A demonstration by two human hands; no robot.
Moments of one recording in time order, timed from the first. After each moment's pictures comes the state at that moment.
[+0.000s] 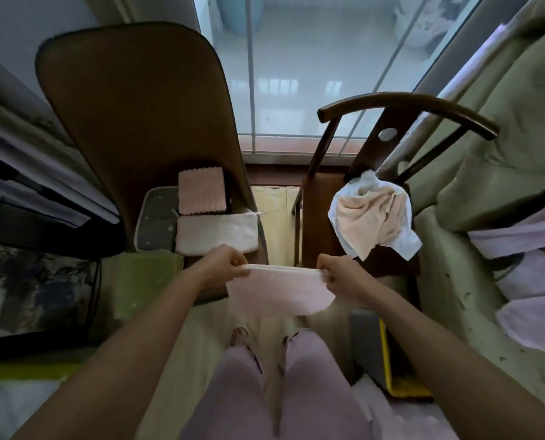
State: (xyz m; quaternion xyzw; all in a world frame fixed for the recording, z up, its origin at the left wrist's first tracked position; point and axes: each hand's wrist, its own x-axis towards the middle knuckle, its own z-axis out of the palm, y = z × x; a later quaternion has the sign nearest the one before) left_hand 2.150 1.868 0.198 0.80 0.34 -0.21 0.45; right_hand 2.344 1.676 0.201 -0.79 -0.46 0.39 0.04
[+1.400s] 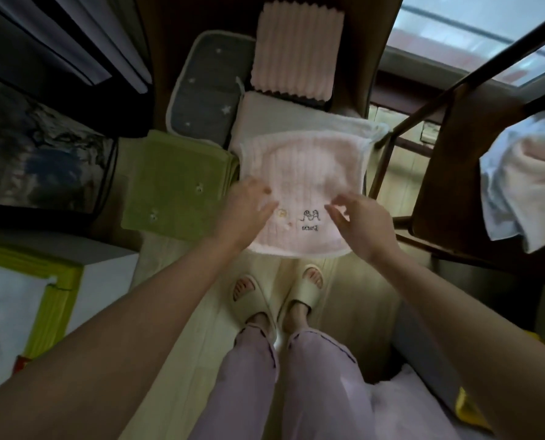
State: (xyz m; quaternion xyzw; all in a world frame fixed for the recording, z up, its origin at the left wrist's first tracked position) left_hand 2.036 1.900 -0.056 0.79 0.49 0.03 0.36; right_hand 2.234 1.797 -0.052 -0.80 -0.55 0.24 0.07
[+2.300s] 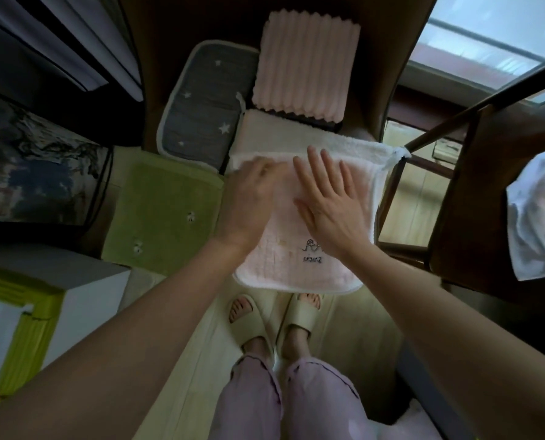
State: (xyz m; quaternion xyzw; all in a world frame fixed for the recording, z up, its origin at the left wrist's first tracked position) left_hand 2.074 1.950 -0.086 0.86 0.43 0.20 0.21; right_hand 2.229 1.874 -0.115 -0.71 -0.70 0.12 0.04
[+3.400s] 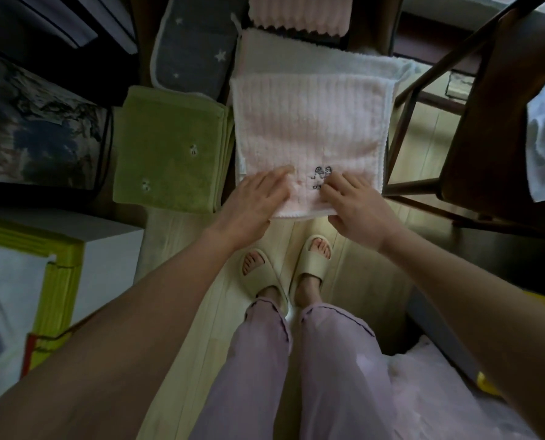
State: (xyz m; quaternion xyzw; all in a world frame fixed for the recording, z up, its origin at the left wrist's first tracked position) left_hand 2.007 1.870 -0.113 0.94 0.25 -0.07 0.21; right_hand 2.222 1.774 -0.105 -0.62 -0.76 0.19 0.03
